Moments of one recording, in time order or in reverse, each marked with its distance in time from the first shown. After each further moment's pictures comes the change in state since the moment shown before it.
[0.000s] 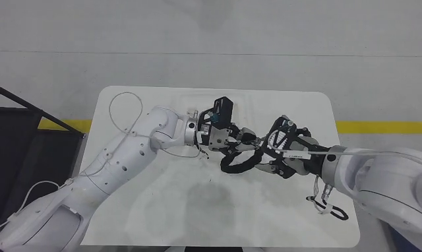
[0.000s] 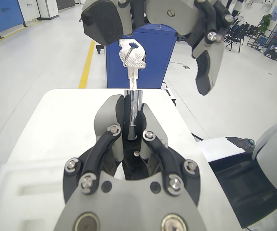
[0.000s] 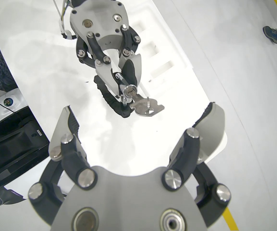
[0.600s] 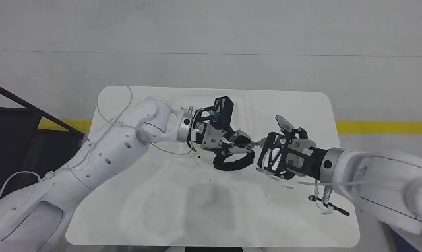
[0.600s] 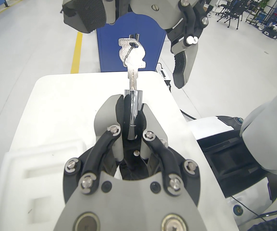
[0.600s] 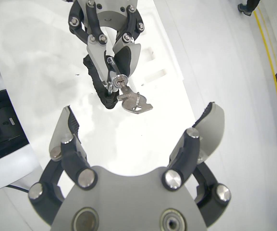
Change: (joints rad) left arm -0.120 0.091 0.096 -0.078 -0.215 0.000 -0.221; right arm -0.046 -0.001 0.008 0.000 -0.177 -0.232 -0.092
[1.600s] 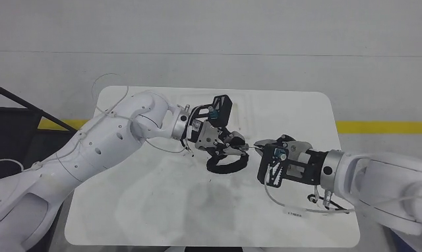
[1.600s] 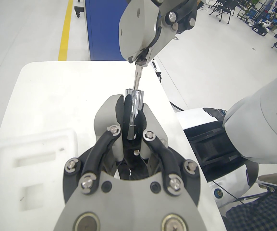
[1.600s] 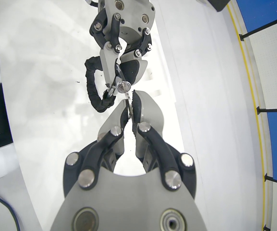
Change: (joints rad) left arm -0.135 0.051 0.160 0.002 -0.168 0.000 -0.065; right arm -0.064 -0.020 0.052 0.000 -0.056 -0.124 -0.114
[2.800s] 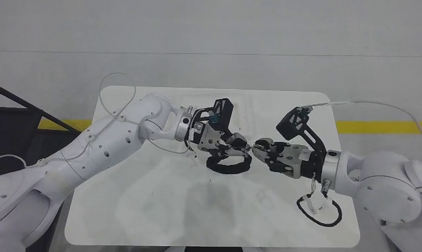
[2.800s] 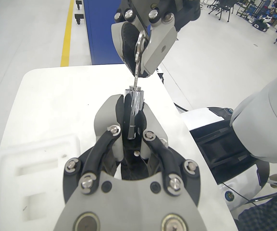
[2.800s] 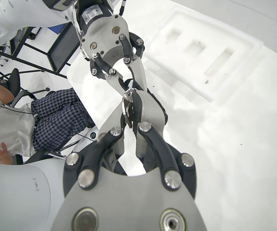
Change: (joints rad) left arm -0.034 -0.014 0.087 0.047 0.178 0.000 0.249; right arm -0.135 -0.045 0.086 0.090 0.632 0.500 0.018
